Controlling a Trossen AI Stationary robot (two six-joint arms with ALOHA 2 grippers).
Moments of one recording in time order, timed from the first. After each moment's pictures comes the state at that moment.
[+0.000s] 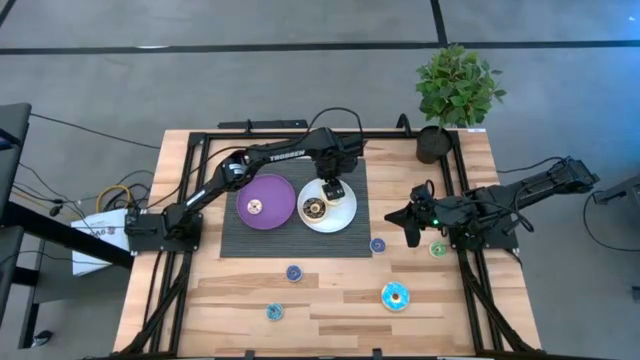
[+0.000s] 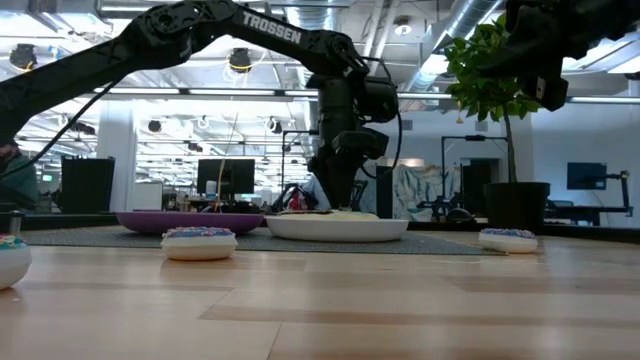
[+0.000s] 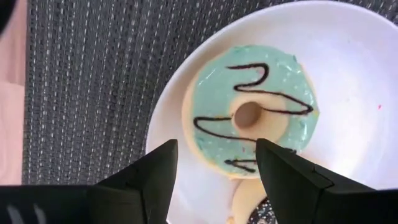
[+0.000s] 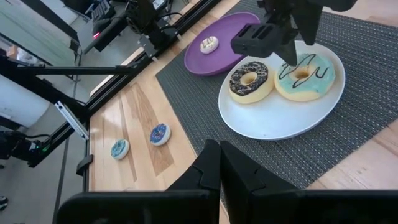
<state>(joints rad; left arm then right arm) 0.34 2.49 2.36 -1.33 0.06 0.06 0.30 0.75 0.53 -0.28 0.37 0.79</state>
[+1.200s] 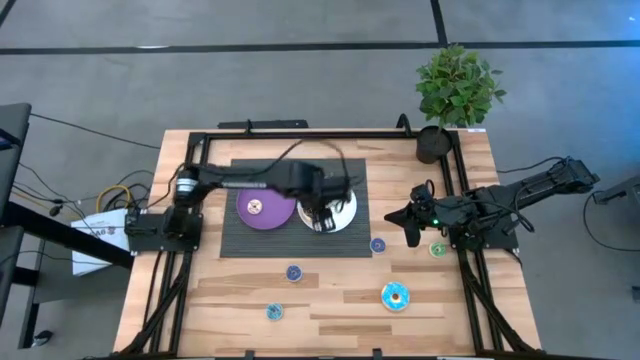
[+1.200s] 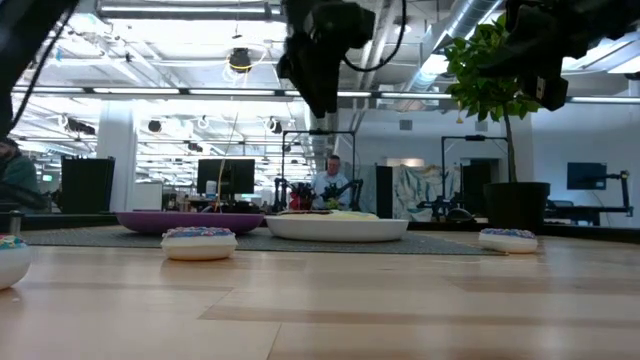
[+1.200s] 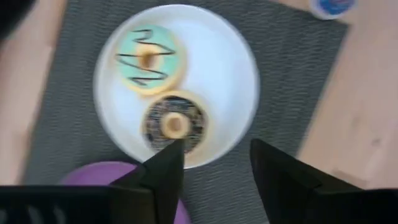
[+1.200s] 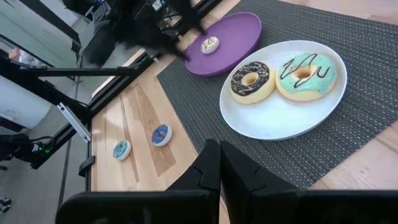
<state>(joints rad) 0.00 2.01 1.94 -1.19 -0.19 -0.31 0.31 0.75 0.53 -0.28 0.37 0.79</state>
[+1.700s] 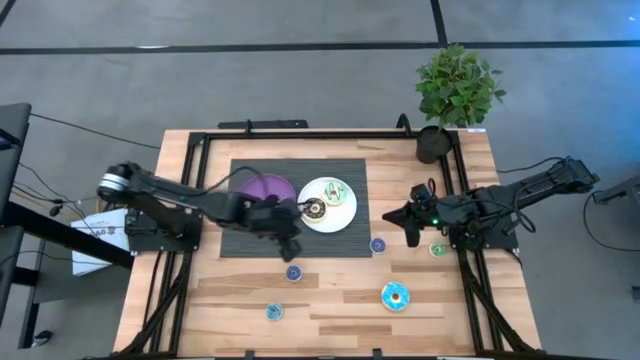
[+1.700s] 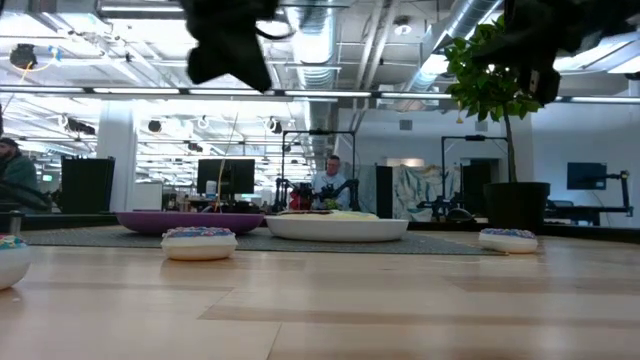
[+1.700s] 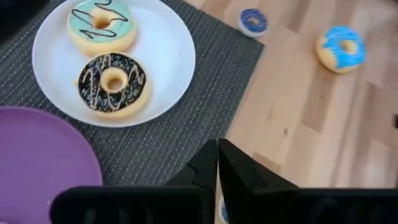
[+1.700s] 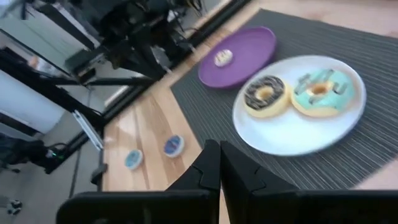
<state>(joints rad) -0.20 1.44 1.13 -0.56 -0.24 -0.64 0.31 0.76 0.53 -0.19 0.37 0.75</state>
